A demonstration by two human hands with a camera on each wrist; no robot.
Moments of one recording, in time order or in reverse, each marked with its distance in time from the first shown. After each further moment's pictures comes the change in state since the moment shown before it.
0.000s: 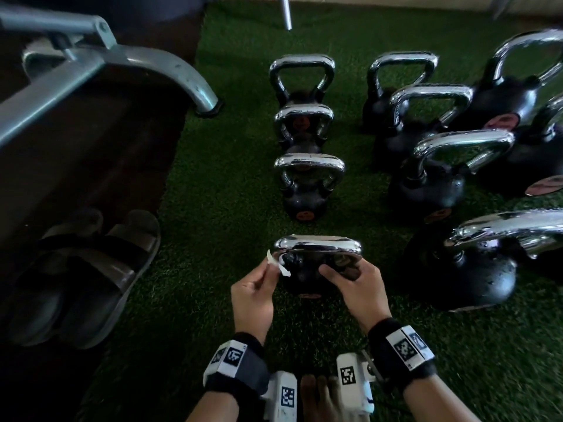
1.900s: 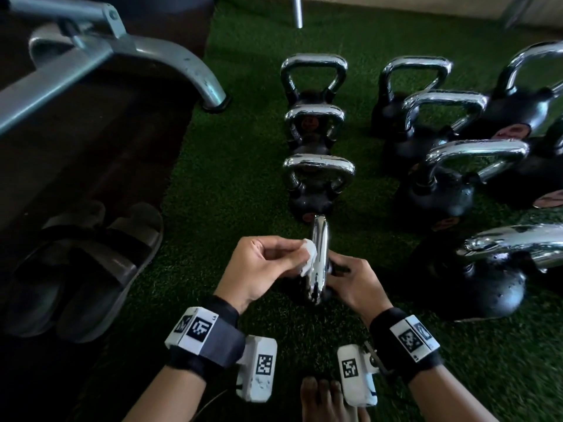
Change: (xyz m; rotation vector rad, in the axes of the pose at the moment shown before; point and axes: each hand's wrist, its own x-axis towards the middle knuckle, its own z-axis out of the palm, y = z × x) left_hand 0.031 0.072 -0.003 0.030 -0.455 -0.080; right_hand 0.028 0.006 0.016 -0.035 -0.338 0.017
